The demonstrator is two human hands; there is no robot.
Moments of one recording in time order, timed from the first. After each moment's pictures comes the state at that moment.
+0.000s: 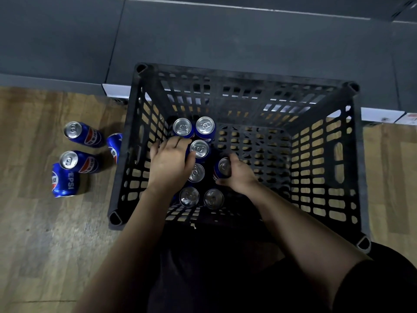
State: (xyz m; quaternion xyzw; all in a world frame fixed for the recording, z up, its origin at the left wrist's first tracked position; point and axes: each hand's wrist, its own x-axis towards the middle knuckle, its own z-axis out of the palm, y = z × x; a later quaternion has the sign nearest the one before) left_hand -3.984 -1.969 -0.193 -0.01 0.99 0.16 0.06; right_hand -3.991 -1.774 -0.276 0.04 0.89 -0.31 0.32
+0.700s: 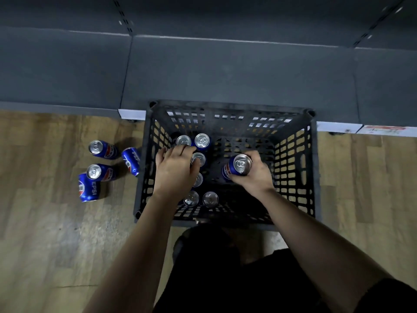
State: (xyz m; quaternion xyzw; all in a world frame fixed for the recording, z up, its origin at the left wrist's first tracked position) left_hand -3.983 -1.953 -0.075 0.00 0.99 0.16 0.07; right_hand -3.983 -1.735 -0.137 0.16 0.87 -0.42 0.20
